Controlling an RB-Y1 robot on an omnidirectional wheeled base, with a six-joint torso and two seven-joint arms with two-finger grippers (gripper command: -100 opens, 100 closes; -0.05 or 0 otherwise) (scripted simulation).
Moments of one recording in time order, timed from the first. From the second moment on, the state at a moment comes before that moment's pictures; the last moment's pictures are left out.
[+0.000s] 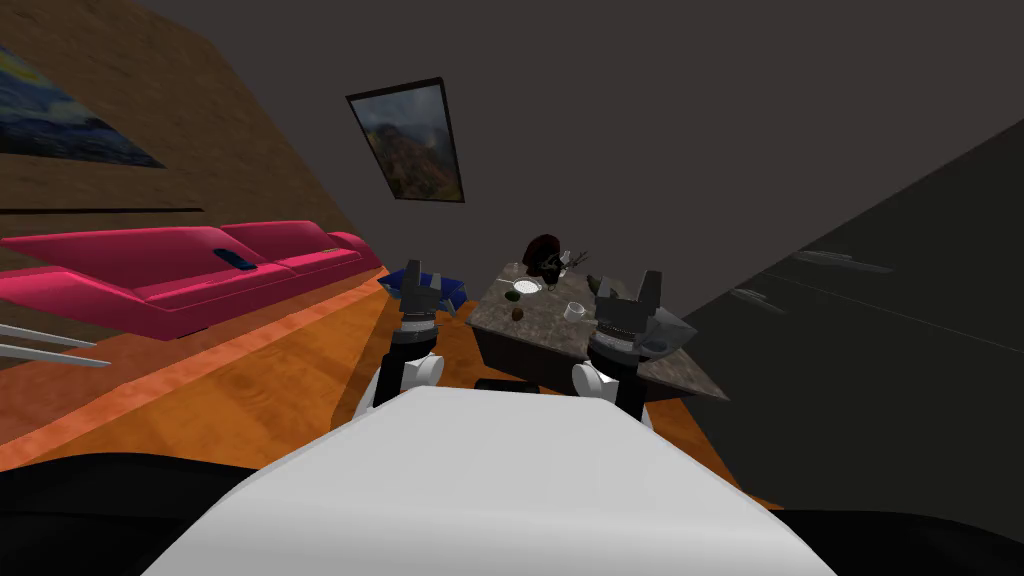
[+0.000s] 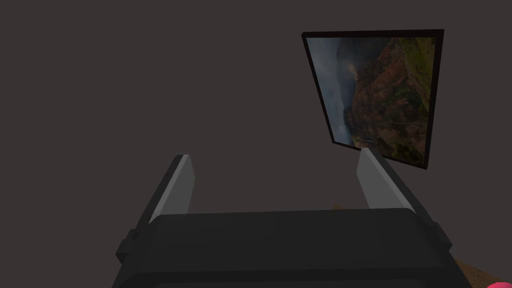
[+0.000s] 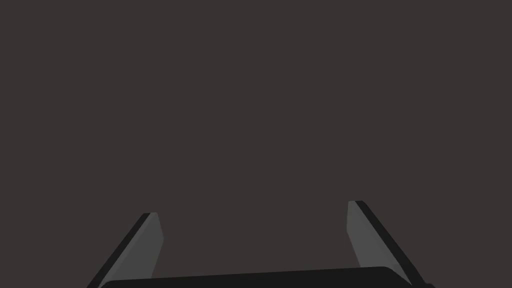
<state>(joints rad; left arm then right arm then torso) 0.47 0.04 -0.06 -2.35 0.00 -0.41 -0.09 0.47 0.01 0.07 -2.35 -0.09 -0.57 0.09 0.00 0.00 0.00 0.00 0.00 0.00</state>
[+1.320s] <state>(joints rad) 0.47 0.04 -0.06 -2.35 0.00 -0.41 -0.09 0.64 -0.40 0.09 -2.20 0.02 -0.66 0.01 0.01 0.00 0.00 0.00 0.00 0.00</state>
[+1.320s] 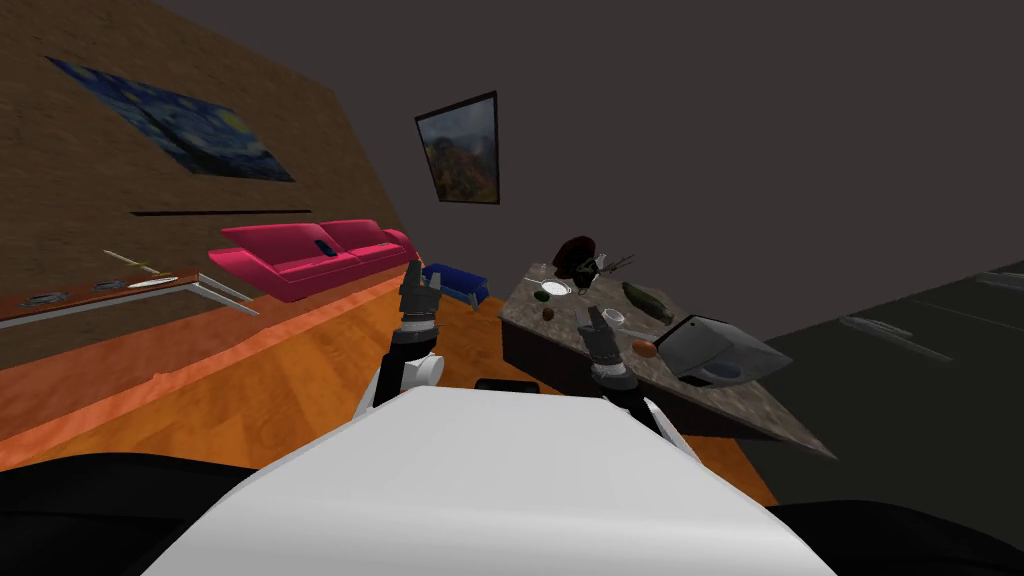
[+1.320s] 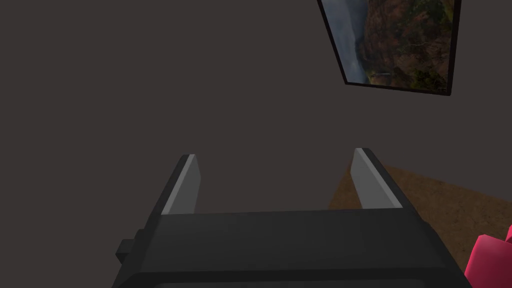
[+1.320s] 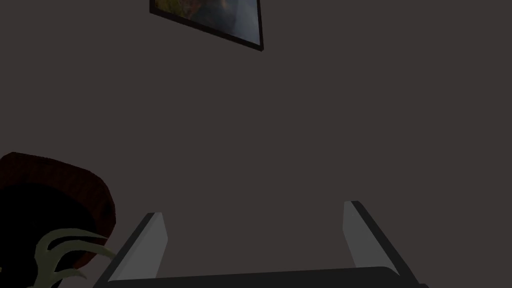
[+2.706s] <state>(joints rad) 0.47 0.04 -0.06 -2.35 0.00 -0.41 -0.09 0.81 -0.85 0.11 -2.00 0.13 -0.75 -0.07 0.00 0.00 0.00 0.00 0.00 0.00</state>
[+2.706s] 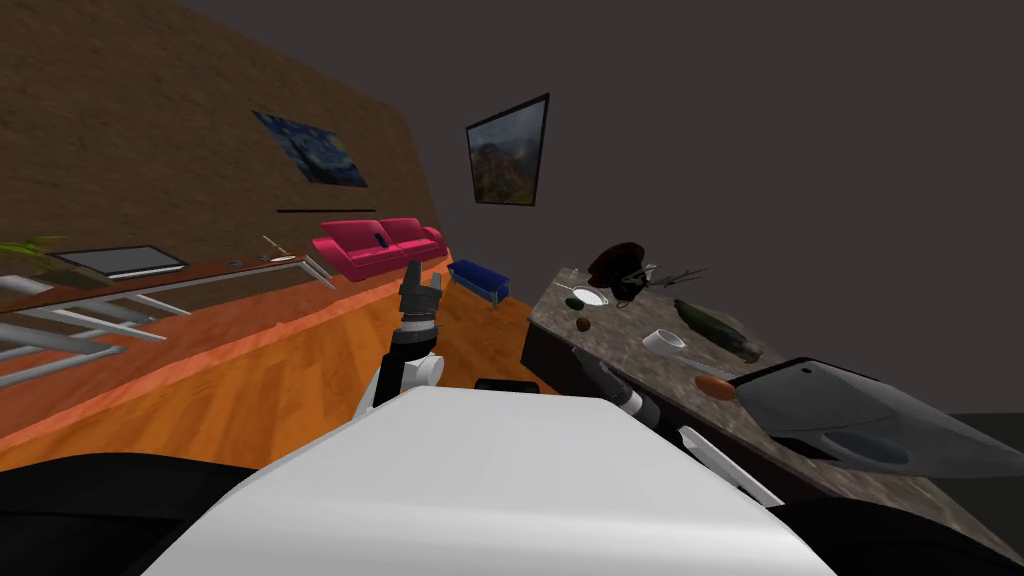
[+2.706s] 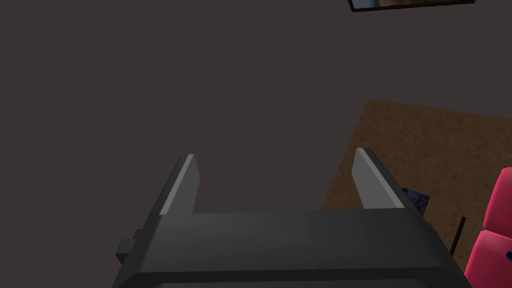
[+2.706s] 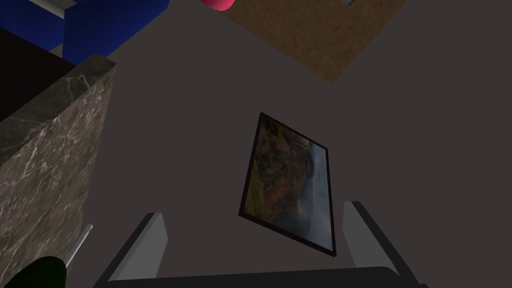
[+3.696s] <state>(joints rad) 0.47 0.04 -0.06 -2.35 0.00 -0.41 -0.09 0.86 -1.16 0.14 -1.83 0.20 -0.80 -0.11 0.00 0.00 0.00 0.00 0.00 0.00</state>
